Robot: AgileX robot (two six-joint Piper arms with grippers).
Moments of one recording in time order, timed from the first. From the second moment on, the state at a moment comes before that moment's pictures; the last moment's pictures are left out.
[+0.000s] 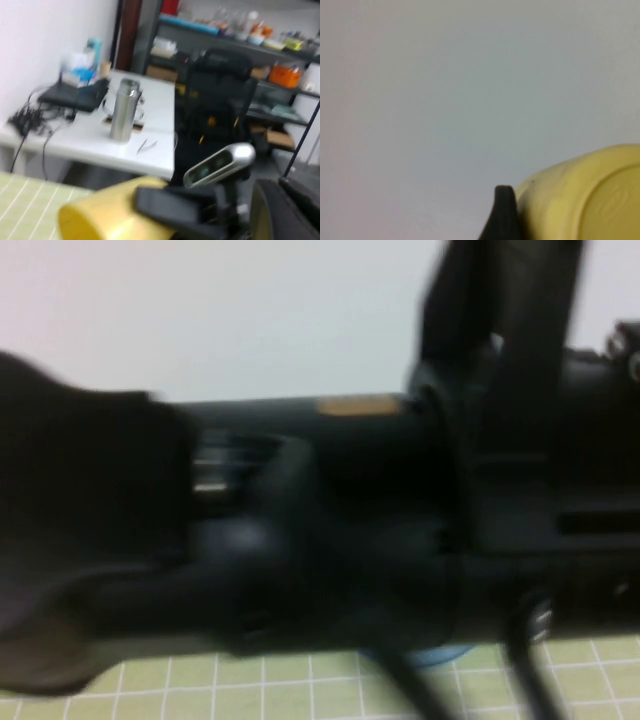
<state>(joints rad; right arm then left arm) -0.02 0.10 -0.25 1.75 0.32 -0.63 -1.14 1.29 -1.36 -1.25 0.40 0.98</state>
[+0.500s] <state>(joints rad) -0.02 0.10 -0.25 1.75 0.42 -0.92 -0.98 1.24 -1.36 -0.62 0.54 0.43</state>
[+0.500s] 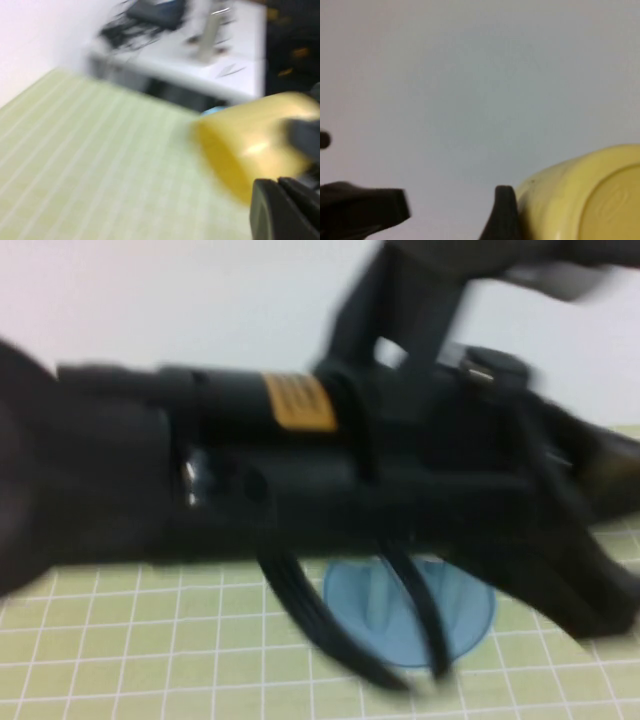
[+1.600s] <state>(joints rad) 0.09 1.00 -0.75 1.19 0.80 -1.17 -0.43 1.24 -1.04 -0.20 0.45 0.18</state>
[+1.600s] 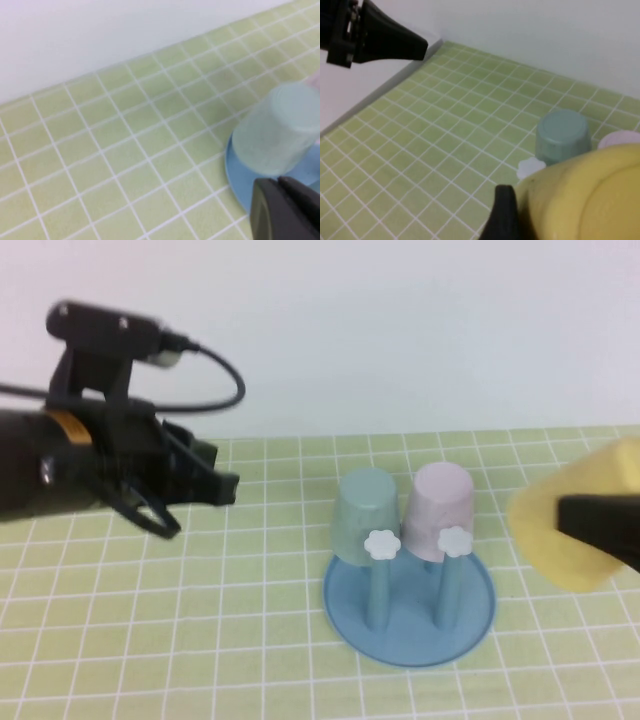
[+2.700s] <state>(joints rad) 0.49 1.63 -1.20 0.84 0.64 -1.02 -0.23 1.24 -0.96 -0.28 0.41 0.18</state>
